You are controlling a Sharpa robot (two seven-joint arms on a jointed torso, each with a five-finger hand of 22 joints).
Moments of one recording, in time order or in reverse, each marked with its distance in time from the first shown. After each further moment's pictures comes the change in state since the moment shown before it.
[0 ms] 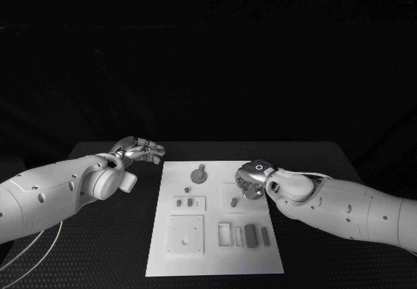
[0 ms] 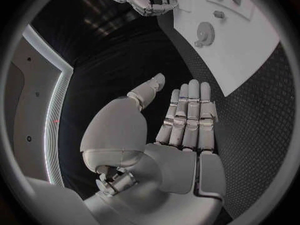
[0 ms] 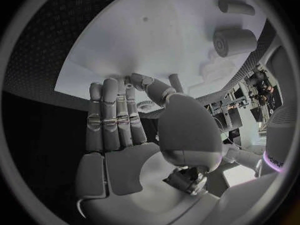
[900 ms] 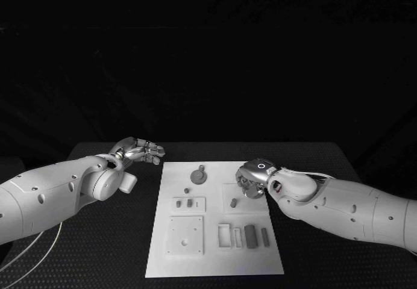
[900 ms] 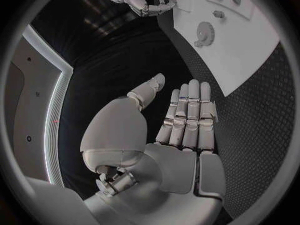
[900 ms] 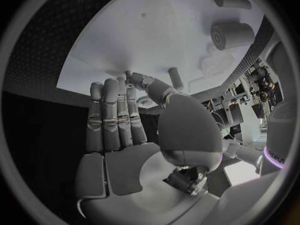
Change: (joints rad) left arm 0.000 0.001 0.000 -0.003 0.000 0.001 0.000; left_hand 0.000 0.000 0.000 0.000 0.000 0.000 0.000 0.000 0.000 0.000 0.000 0.000 -0.001 0.000 0.000 -0.004 0.004 0.000 0.004 0.004 0.000 0.000; right arm 0.001 -0.026 0.020 0.032 0.023 -0.012 -0.005; right_hand 0.000 0.000 -0.003 -0.002 -0.001 0.003 -0.003 0.004 0.007 0.005 -0.005 0.005 0.007 0.012 -0.011 0.004 0.000 0.000 0.009 -0.006 0.010 -0.001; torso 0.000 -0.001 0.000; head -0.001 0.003
